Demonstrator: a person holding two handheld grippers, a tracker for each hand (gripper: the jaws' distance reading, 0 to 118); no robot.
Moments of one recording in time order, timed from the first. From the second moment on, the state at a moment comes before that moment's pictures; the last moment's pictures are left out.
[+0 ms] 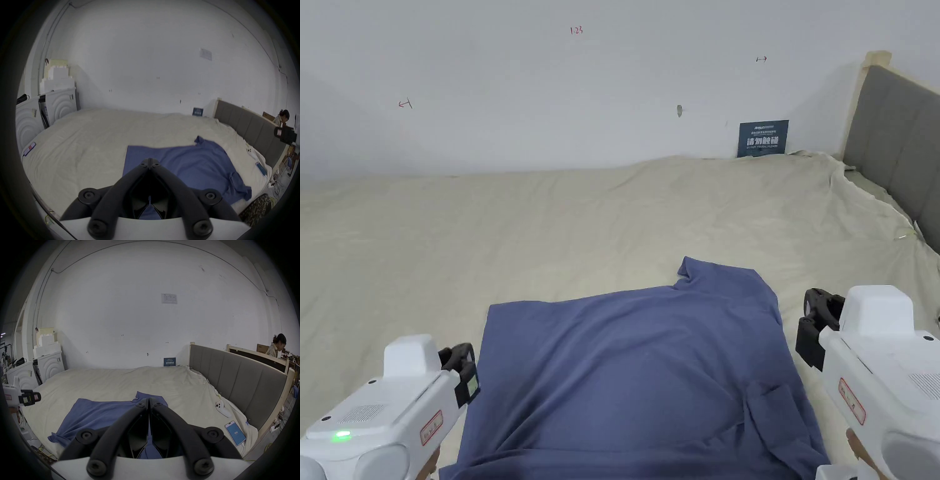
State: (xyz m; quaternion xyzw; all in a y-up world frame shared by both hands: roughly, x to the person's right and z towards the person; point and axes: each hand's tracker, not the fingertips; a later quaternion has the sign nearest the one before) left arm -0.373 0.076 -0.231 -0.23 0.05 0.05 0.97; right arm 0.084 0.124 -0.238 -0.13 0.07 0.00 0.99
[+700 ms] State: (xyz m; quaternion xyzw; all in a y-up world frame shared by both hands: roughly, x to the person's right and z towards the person) left arm -0.411 -0.069 -0.219 -0.46 0.14 0.07 0.88; right arm 0.106 0.073 -0.236 -0.21 0.05 -0.03 0.98
